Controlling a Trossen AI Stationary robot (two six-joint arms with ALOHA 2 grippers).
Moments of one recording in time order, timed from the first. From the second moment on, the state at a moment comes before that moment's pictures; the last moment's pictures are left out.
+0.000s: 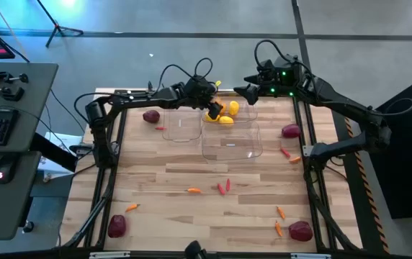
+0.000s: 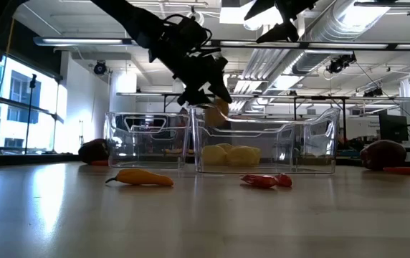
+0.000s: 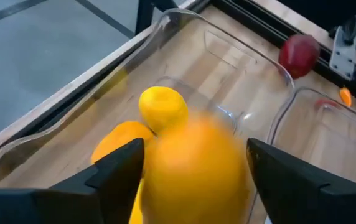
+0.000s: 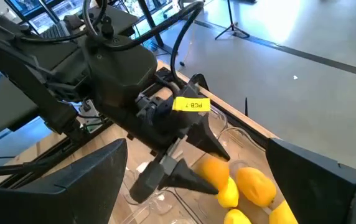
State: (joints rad) left arm 0.45 1.88 1.40 -0.16 0.04 -0.24; right arm -0.52 1.26 1.34 -0.49 -0.10 0.31
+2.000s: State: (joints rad) left arm 0.21 1.08 0.93 -0.27 0.02 -0.42; right arm -0.45 1.24 0.69 -1.19 0.57 1.93
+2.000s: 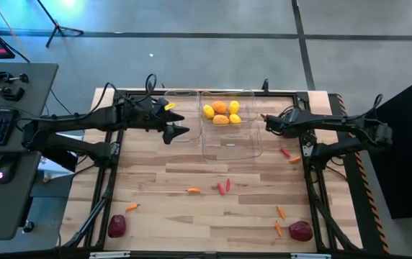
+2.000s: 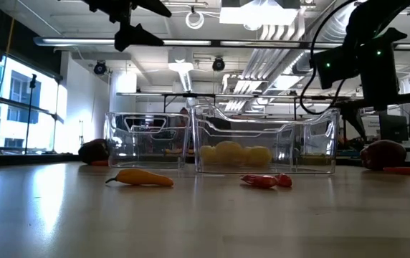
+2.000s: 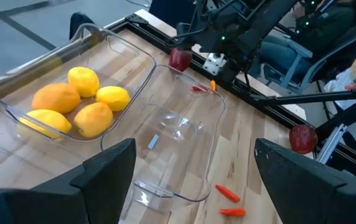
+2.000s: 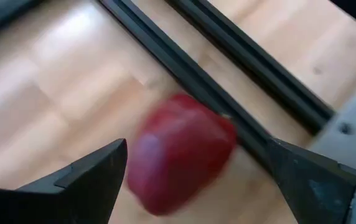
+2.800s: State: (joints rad) left arm 0.25 1.08 0.93 -0.27 0.02 -0.49; right arm -0.58 1.48 0.69 -0.92 0.49 1.92
